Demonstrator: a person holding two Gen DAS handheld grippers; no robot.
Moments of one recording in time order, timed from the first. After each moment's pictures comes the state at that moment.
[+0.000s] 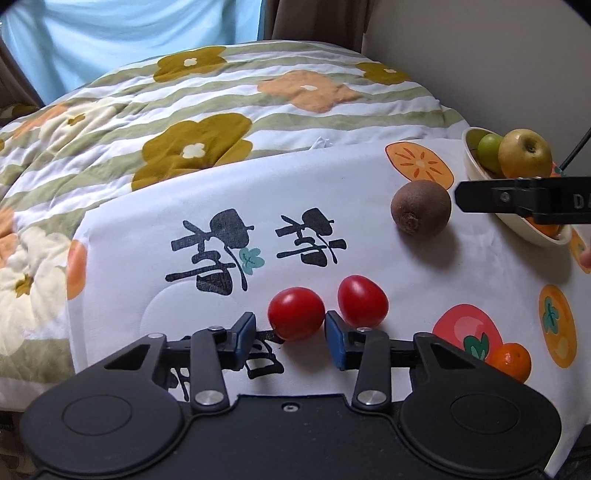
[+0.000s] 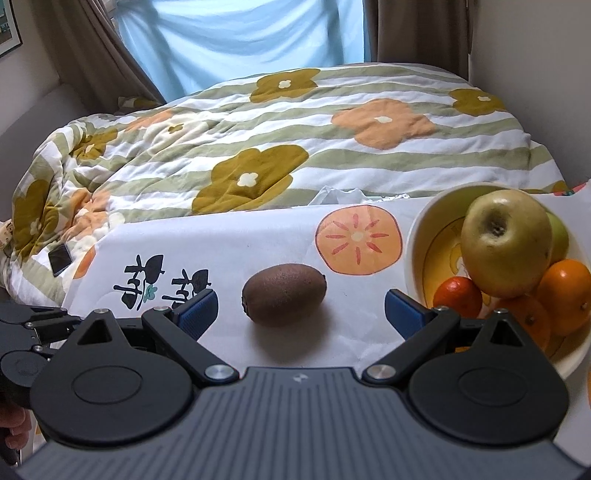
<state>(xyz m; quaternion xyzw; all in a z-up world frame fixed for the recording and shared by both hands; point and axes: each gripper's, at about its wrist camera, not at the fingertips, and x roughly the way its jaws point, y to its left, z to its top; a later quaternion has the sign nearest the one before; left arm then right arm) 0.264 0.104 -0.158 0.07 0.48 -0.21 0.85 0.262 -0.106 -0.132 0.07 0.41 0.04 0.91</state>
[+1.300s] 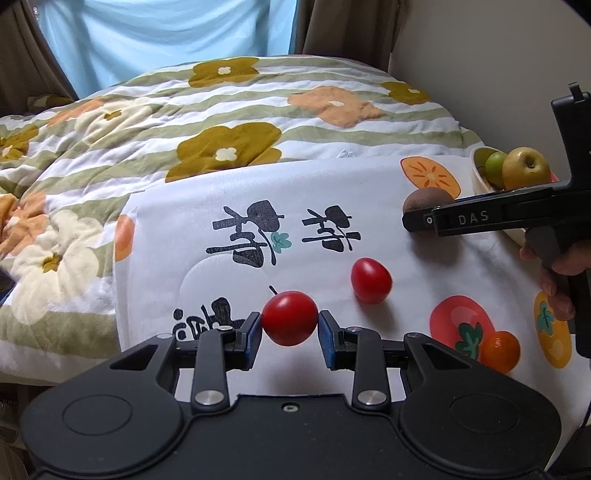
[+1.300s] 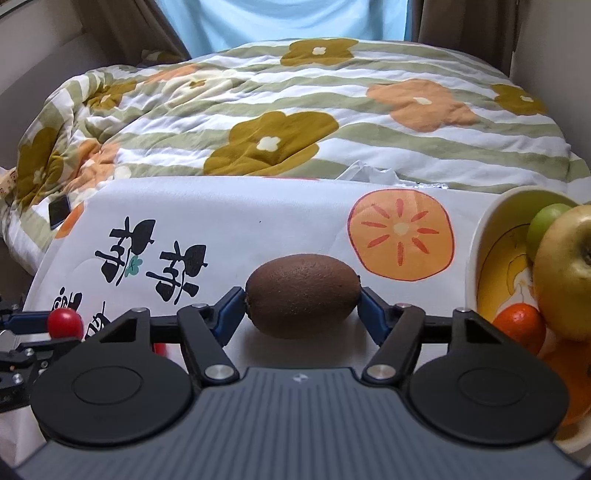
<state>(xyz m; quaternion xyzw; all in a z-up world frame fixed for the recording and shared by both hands) 0.226 0.124 -0.138 0.05 0.46 -0.16 0.87 0.297 -0.087 -0.170 0.02 0.45 0.08 0.89</state>
